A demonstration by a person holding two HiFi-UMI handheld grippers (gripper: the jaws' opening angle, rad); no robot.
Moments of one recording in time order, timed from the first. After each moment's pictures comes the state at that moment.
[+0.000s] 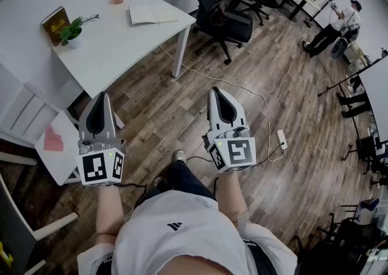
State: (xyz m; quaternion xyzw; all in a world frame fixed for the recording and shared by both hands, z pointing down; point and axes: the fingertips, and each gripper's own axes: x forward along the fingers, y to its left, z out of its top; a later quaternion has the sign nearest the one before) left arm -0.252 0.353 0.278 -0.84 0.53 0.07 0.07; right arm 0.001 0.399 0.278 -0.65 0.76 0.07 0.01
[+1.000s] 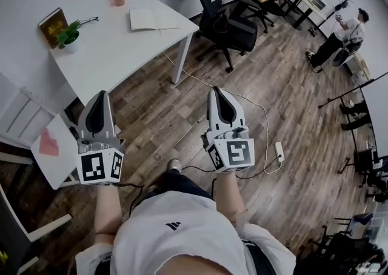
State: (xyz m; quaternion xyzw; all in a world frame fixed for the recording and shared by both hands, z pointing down) left arm -0.221 0.290 0.272 -0.84 0.54 0.08 0.07; right arm 0.032 0.324 0.271 -0.63 0.77 0.08 0.02
